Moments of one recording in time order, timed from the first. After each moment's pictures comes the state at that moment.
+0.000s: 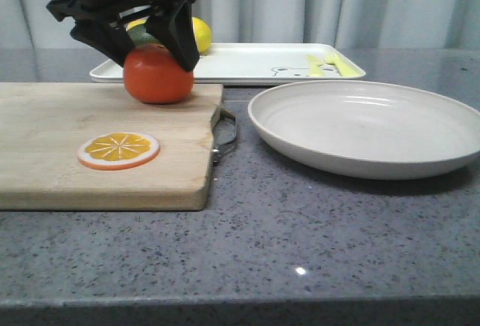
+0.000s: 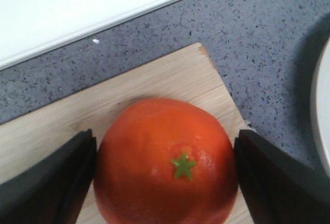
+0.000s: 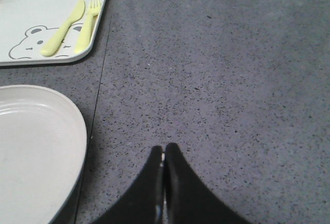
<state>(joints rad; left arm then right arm) -0.45 1.73 -1.41 -0.25 0.73 0.07 0.00 0.66 -0.42 -0.03 0.23 0.16</state>
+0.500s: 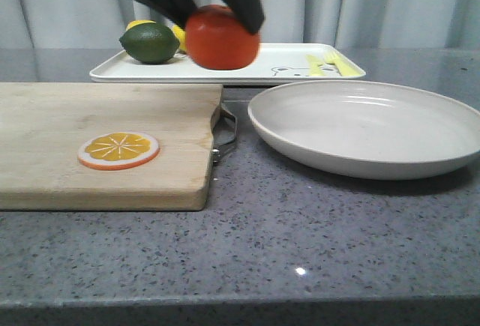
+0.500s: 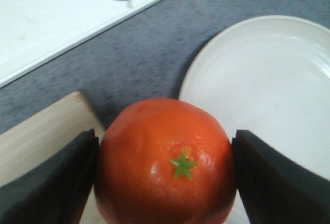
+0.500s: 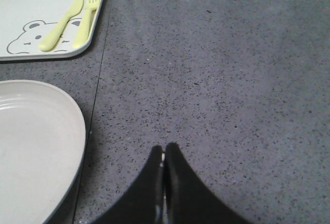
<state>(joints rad) -0.62 1.74 -1.55 -0.26 0.78 0.06 0.00 0.66 -0.42 -0.03 0.24 0.16</state>
